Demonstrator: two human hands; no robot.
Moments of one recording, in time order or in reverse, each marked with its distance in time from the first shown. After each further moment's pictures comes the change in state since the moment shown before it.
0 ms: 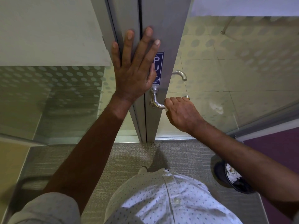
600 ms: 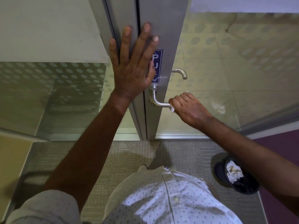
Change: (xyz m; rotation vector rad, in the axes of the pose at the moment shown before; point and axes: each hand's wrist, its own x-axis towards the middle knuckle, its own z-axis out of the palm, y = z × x) left_hand -0.002 0.001 0.002 0.034 0.001 -0.067; right_hand -0.014 0.045 0.009 -0.071 0.024 -0.259
